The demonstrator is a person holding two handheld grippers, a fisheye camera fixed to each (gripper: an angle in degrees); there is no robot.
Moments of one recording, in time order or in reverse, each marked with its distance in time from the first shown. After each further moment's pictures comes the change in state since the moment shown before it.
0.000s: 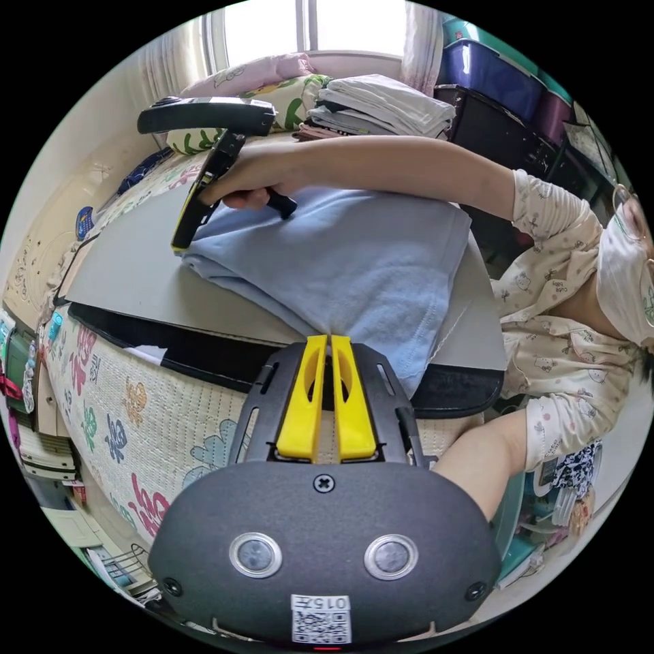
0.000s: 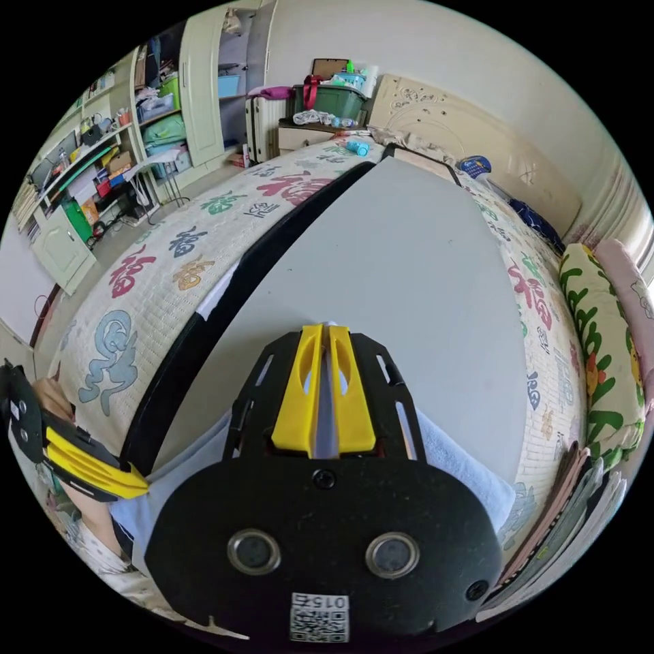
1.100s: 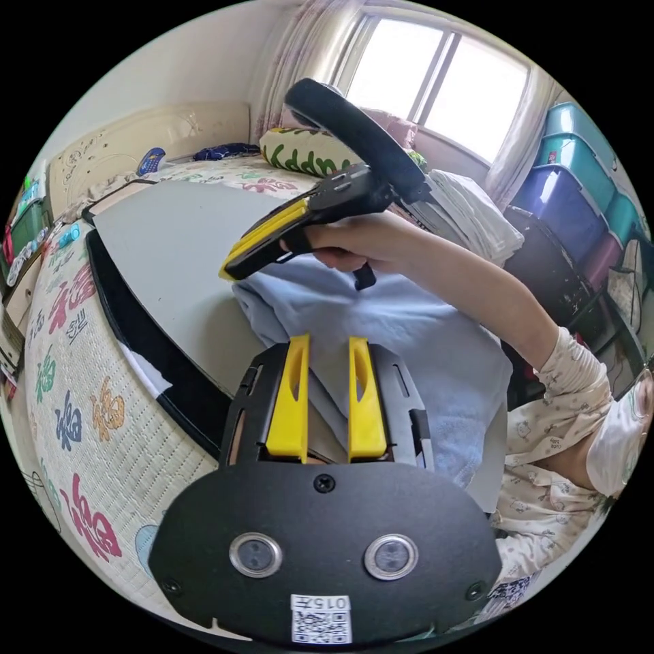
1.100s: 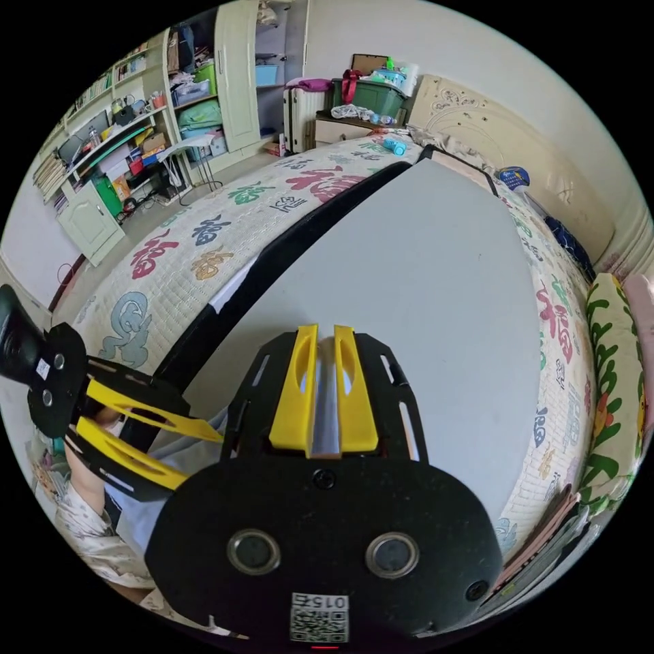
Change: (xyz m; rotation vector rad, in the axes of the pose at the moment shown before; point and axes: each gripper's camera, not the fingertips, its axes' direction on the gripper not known) left arm -0.033 0.031 0.155 0.268 0.063 -0.420; right arm -0.103 0.008 -0.011 -0.075 -0.052 -0.119
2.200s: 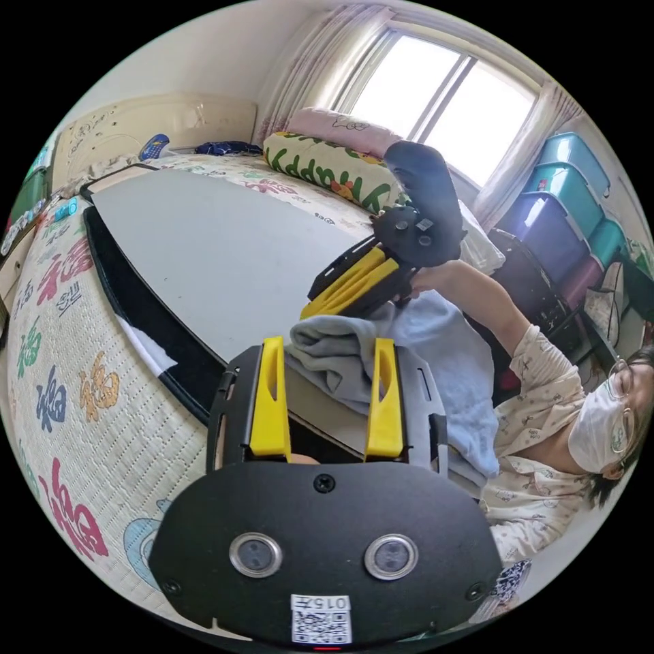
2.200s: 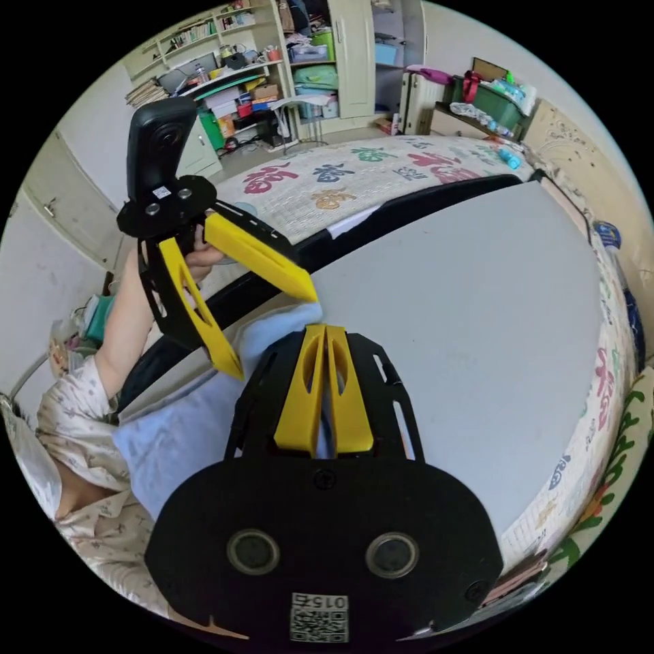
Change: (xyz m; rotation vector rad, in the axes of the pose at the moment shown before) left arm -0.092 0.008 0.116 0.067 0.118 -0.048; right arm -0.152 0.009 -0.161 -0.040 -0.204 -0.313
